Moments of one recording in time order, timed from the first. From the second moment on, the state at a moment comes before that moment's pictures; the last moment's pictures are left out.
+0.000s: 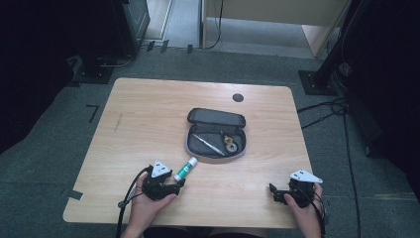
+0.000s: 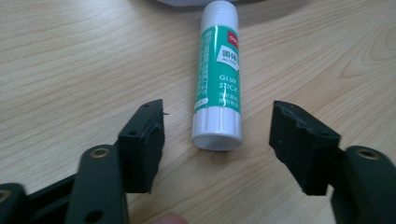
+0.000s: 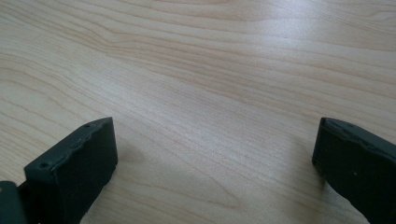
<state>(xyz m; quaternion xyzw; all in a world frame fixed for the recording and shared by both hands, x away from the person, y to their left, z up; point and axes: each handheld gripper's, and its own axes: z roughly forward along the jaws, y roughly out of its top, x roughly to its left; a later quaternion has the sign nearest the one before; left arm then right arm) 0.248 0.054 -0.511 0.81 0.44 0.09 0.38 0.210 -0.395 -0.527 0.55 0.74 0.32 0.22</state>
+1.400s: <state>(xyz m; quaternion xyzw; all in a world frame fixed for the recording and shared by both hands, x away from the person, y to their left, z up) 0.248 0.063 -0.481 0.82 0.39 0.12 0.40 0.210 -0.395 -0.527 0.55 0.74 0.32 0.22</state>
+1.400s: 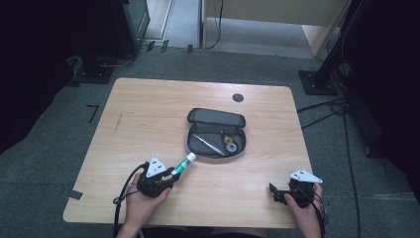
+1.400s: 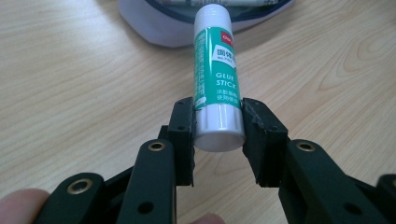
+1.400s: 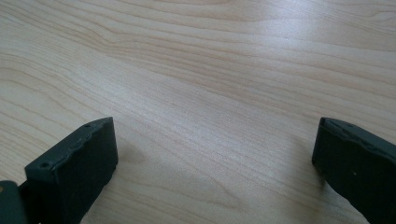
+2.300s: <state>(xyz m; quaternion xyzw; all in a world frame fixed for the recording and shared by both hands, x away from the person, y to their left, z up) 0.310 0.026 -0.468 0.83 0.37 0.11 0.41 0.210 -0.395 -0.527 0.55 0.74 0.32 0.22</state>
